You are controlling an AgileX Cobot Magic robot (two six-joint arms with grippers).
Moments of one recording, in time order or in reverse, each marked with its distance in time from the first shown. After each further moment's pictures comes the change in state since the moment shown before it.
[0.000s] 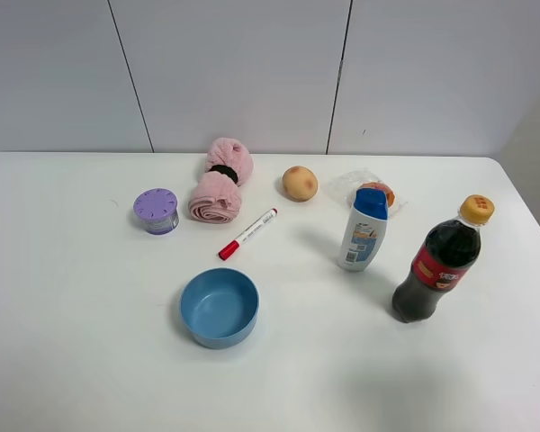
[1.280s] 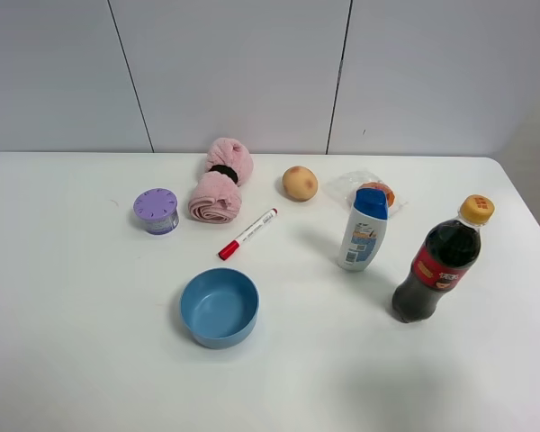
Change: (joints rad) left arm 0.000 0.000 0.000 0.002 0.000 0.000; right arm 0.000 0.000 0.000 0.000 0.000 0.000
